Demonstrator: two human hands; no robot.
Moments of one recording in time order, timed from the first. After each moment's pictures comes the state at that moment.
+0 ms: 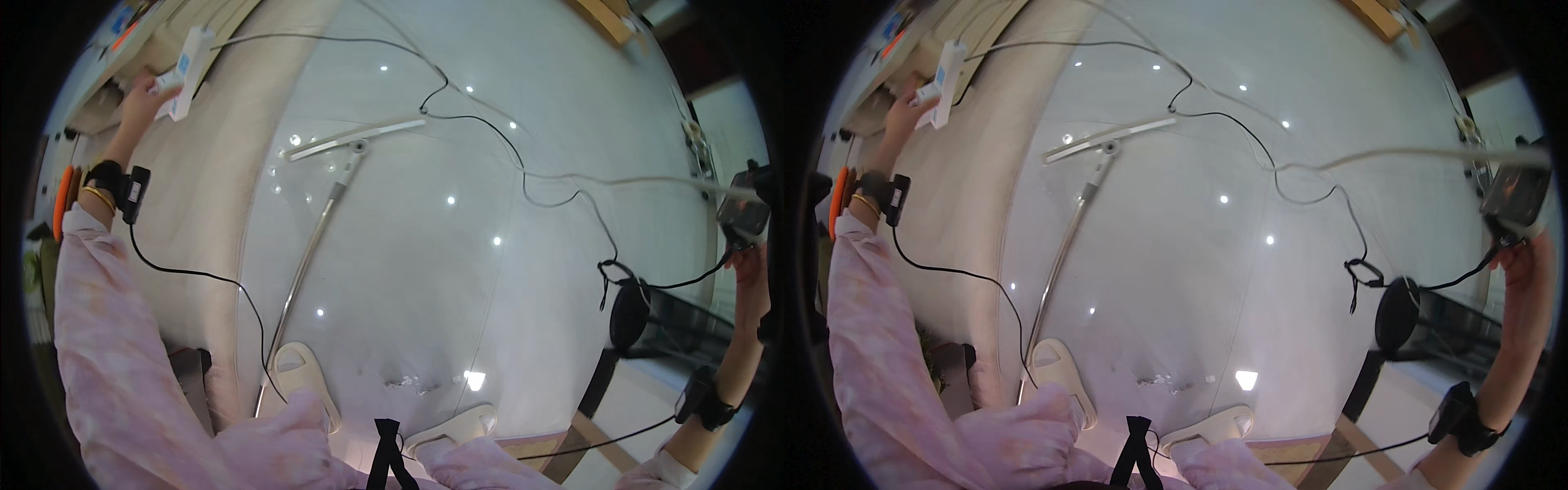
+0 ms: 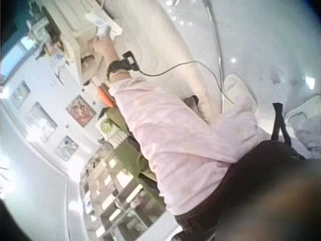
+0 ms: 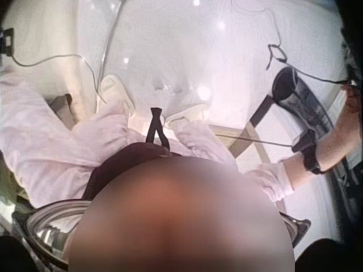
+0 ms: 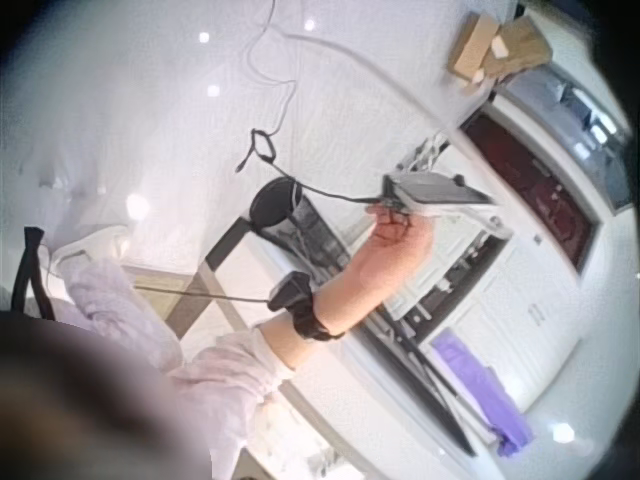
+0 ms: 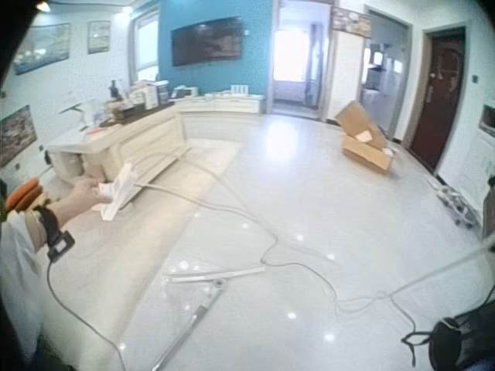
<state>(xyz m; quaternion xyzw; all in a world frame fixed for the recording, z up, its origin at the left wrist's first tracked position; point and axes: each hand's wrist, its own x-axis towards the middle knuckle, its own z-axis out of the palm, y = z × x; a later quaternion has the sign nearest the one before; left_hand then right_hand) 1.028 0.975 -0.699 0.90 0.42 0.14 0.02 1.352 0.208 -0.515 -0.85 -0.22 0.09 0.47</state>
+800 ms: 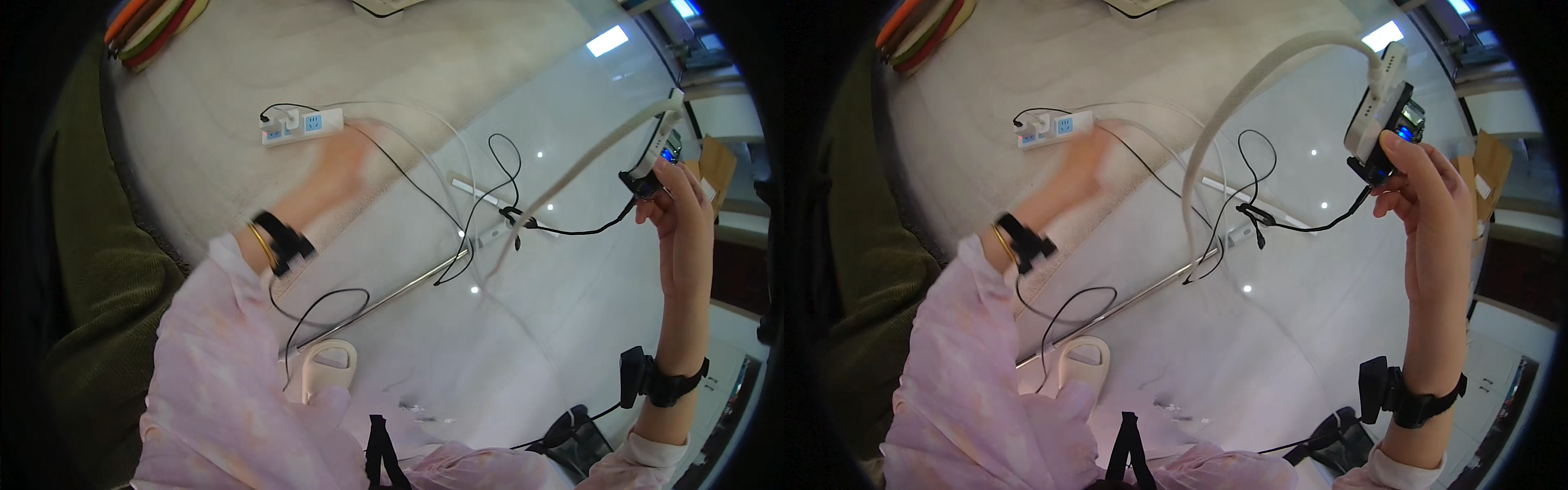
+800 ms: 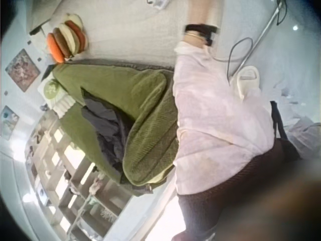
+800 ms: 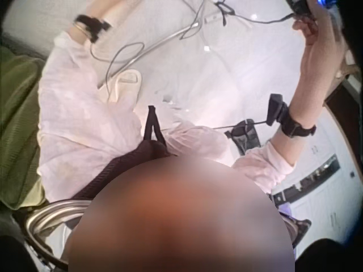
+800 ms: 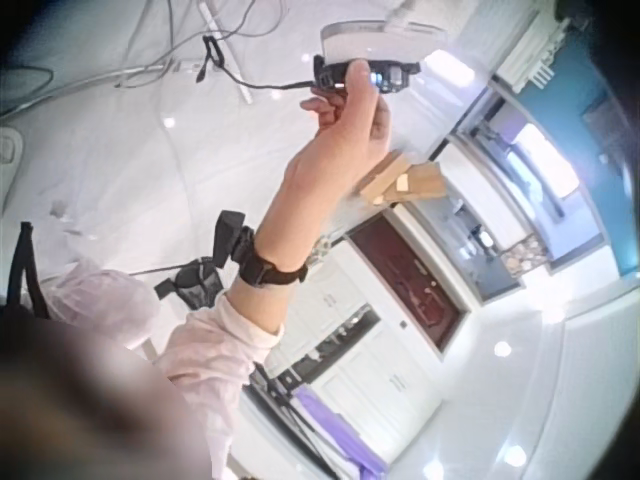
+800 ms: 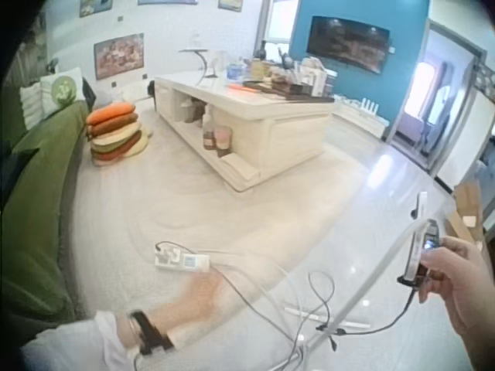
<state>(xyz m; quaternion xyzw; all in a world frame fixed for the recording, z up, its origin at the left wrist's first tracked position) 0.946 0.905 -0.854 0.88 0.38 -0.01 0.28 1.249 0.732 -0.560 -0.78 -0.37 0.27 0.43</state>
